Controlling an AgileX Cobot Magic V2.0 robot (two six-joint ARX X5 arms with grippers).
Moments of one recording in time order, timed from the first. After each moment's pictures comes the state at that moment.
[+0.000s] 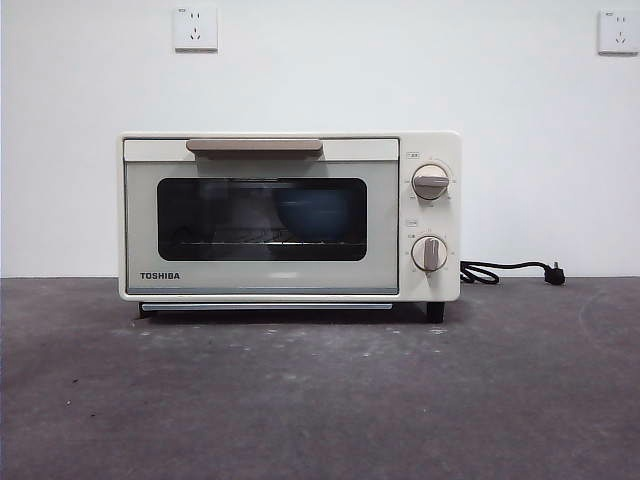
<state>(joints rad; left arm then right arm) -0.01 0.00 0.02 -0.12 -0.03 0.18 0.56 0.96 1.54 -1.29 -0.07 0.09</state>
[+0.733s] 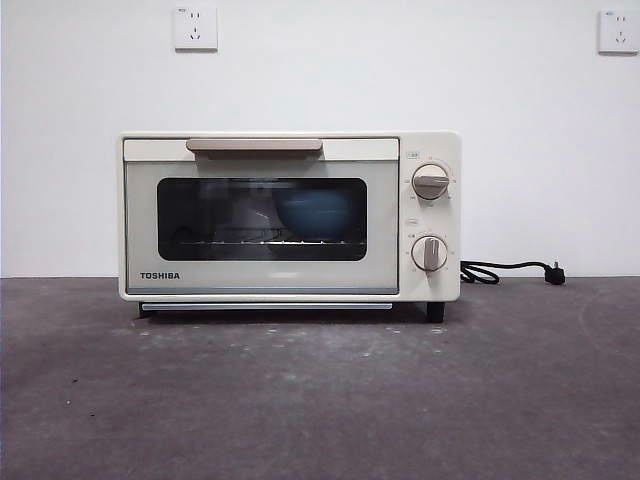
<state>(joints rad) -0.01 0.00 0.02 -0.19 0.02 0.06 0.56 0.93 1.54 -1.29 -0.07 0.09</state>
